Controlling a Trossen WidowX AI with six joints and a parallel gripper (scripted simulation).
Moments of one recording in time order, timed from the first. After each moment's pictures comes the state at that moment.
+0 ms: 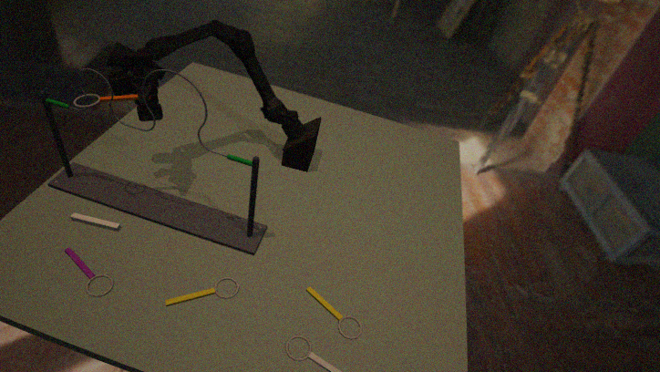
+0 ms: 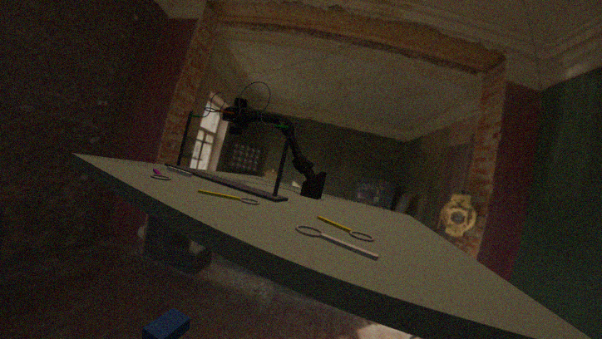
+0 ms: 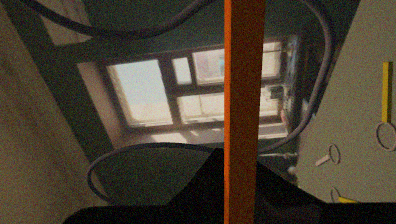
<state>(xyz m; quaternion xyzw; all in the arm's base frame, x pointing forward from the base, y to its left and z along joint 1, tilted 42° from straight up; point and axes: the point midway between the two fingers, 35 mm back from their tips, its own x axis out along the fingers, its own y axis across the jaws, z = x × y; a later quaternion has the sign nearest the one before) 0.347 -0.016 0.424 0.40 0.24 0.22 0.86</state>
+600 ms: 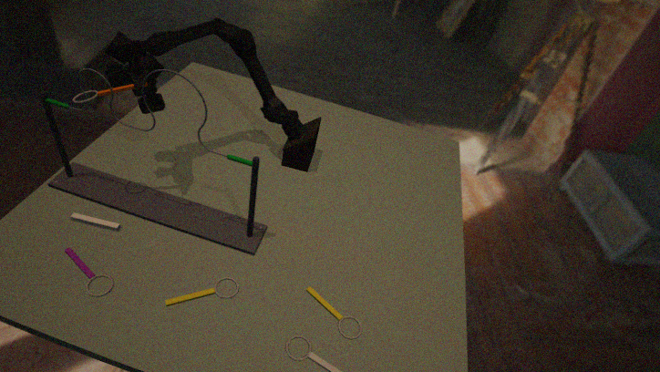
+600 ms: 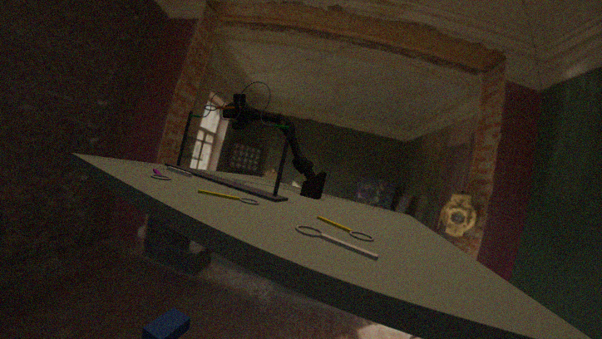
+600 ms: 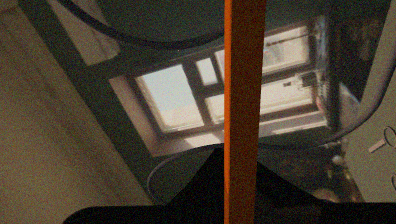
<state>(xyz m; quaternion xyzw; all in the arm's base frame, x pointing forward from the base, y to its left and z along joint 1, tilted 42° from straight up) 0.340 0.000 0.452 0.48 0.24 0.24 0.81</state>
